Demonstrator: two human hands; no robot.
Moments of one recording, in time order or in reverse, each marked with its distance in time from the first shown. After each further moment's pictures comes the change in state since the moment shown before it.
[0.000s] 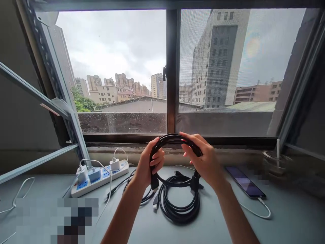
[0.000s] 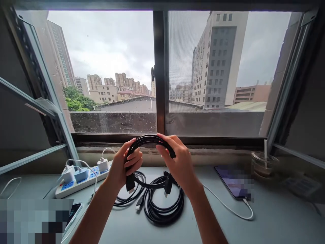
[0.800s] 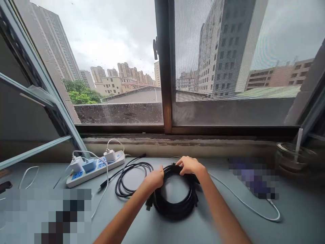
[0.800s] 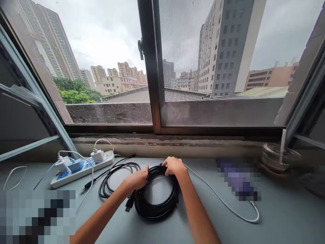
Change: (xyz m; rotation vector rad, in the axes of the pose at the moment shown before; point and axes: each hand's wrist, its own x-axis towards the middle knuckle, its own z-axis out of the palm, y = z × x) left_hand 0.046 -0.124 -0.046 1.754 -0.054 -0.654; right_hand -0.012 0.144 0.033 -0.518 -1.002 0.651
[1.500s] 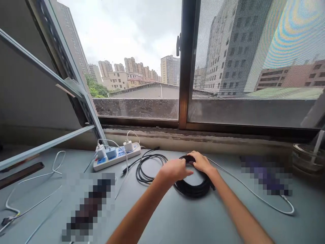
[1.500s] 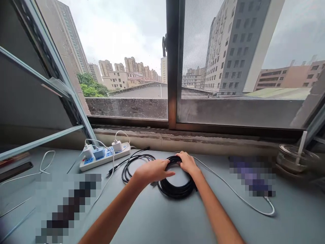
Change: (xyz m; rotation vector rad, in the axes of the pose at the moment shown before) left_hand -0.074 0.016 -0.037 -0.044 0.040 0.206; right_hand 0.024 0.024 0.056 -0.021 0.309 -0.151
